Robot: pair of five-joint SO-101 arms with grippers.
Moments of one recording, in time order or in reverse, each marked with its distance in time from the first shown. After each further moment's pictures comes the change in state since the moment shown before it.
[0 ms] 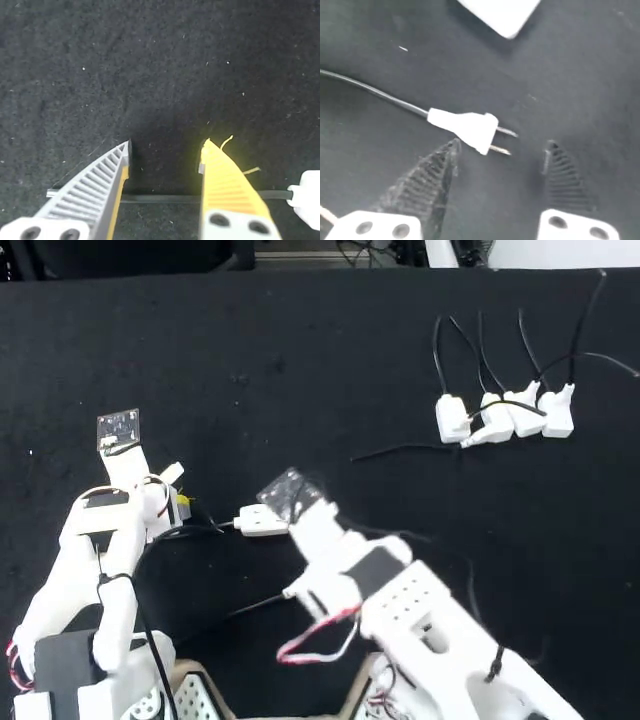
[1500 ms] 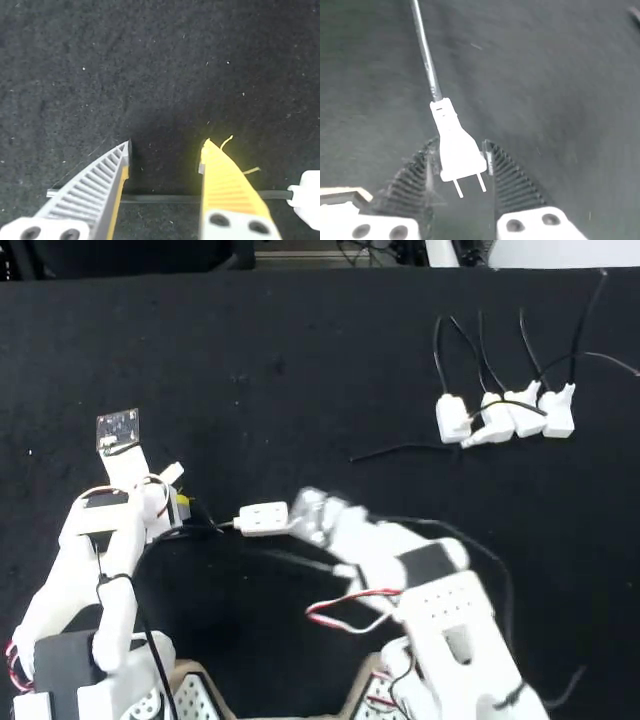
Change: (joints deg) left arm 0.0 0.0 0.0 0.0 0.0; right arm 28.0 -10.5 1.1 10.7 42.5
